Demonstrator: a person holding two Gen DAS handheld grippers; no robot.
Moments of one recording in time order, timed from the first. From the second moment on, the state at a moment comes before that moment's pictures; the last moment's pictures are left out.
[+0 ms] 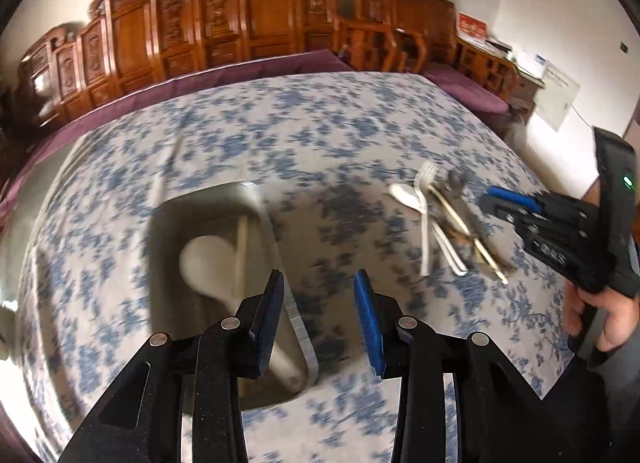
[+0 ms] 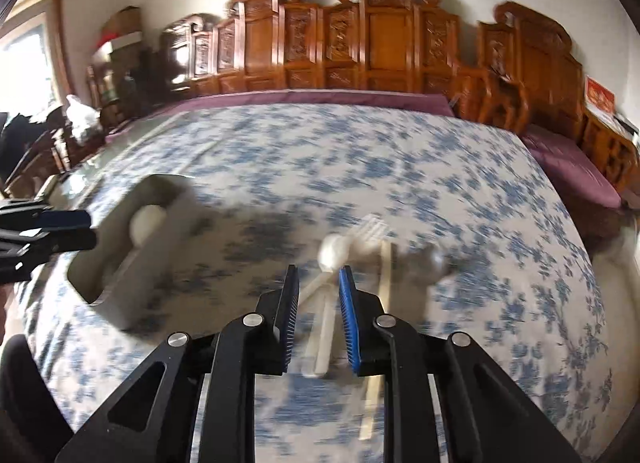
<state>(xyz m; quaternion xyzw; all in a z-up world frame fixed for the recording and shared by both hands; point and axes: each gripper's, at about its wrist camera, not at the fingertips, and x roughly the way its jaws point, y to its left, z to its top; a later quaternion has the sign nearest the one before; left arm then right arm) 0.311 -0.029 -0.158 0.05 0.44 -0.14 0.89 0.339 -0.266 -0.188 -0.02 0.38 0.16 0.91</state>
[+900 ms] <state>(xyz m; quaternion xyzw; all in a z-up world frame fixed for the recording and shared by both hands) 0.374 -0.135 -0.247 0.02 0.50 -0.21 0.84 0.390 -0.328 -0.237 0.01 0.41 0.11 0.91</state>
